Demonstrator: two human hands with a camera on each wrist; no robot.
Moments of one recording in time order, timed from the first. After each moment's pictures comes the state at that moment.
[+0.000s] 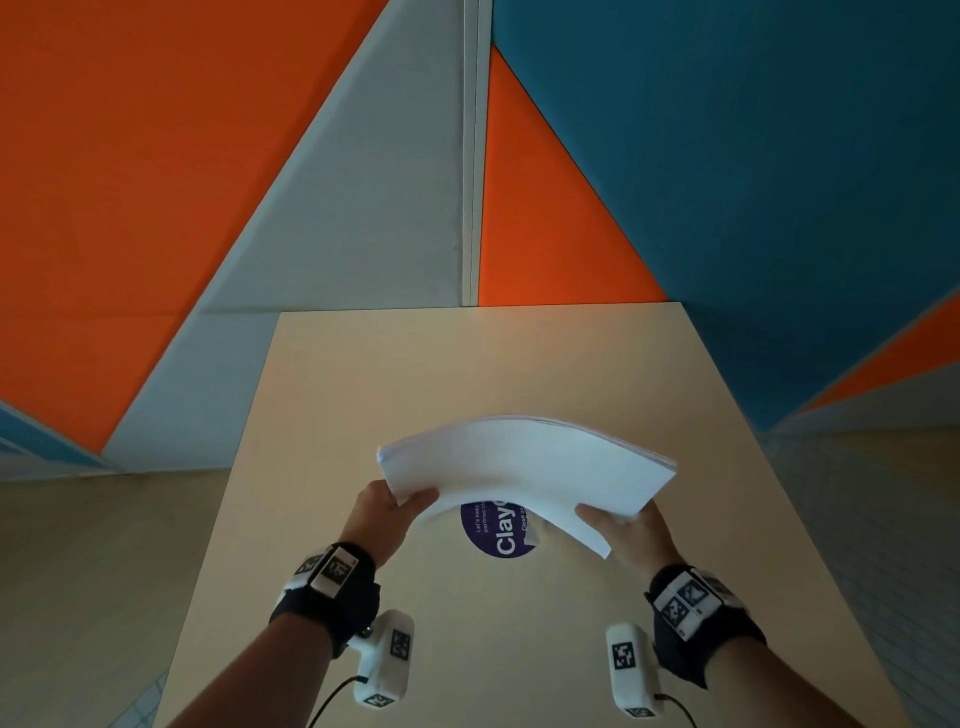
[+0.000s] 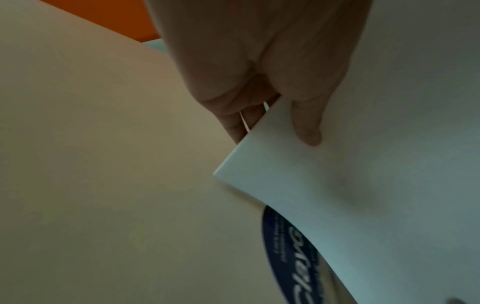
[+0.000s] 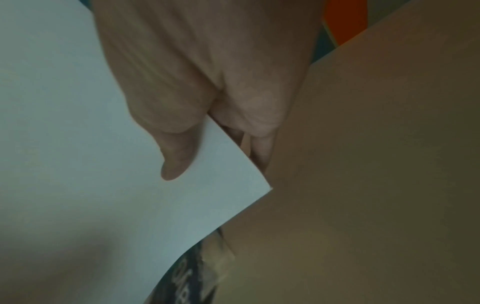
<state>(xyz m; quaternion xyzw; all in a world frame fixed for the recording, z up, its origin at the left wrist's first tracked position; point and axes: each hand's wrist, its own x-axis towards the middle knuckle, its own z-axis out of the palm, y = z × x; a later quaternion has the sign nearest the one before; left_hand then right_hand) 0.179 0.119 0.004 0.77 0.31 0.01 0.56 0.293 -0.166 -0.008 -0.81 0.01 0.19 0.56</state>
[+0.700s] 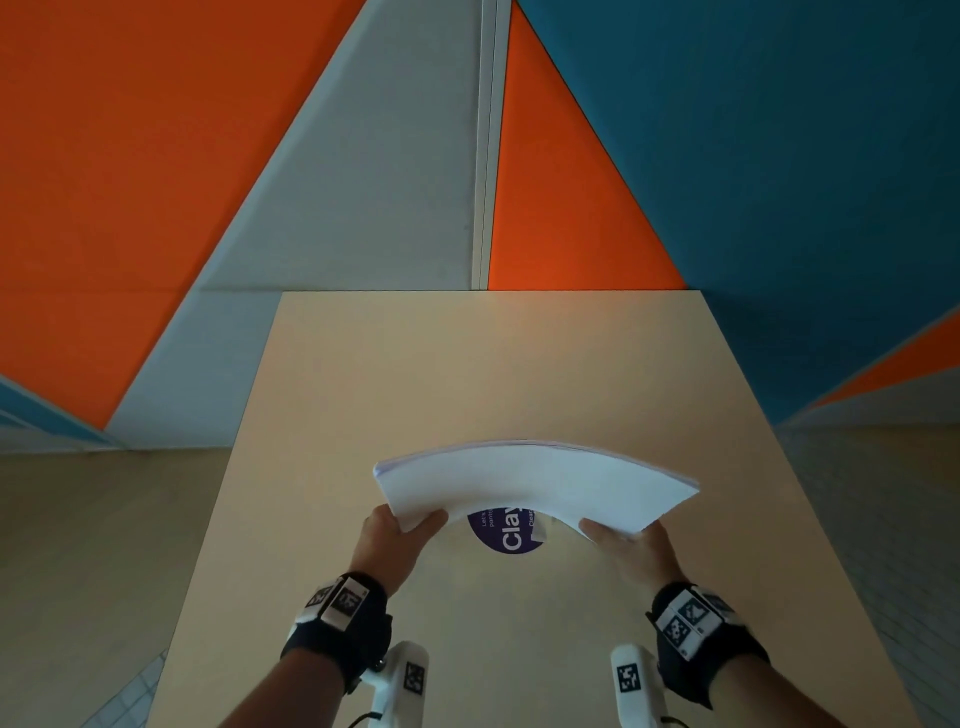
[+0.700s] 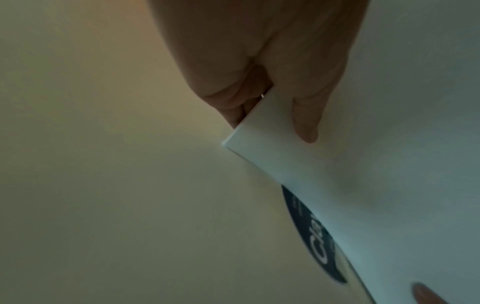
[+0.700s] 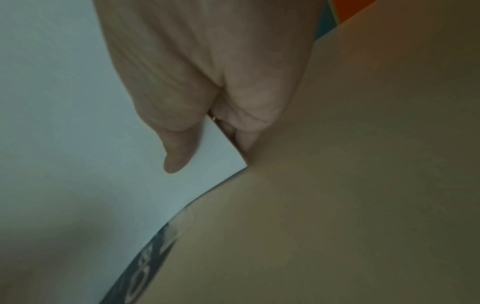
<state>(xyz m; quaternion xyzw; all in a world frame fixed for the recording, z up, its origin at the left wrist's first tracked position) 0.161 0.101 -0.025 0.75 0.37 0.00 0.55 0.288 -0.168 -0.039 -0.83 0.03 0.20 0.53</state>
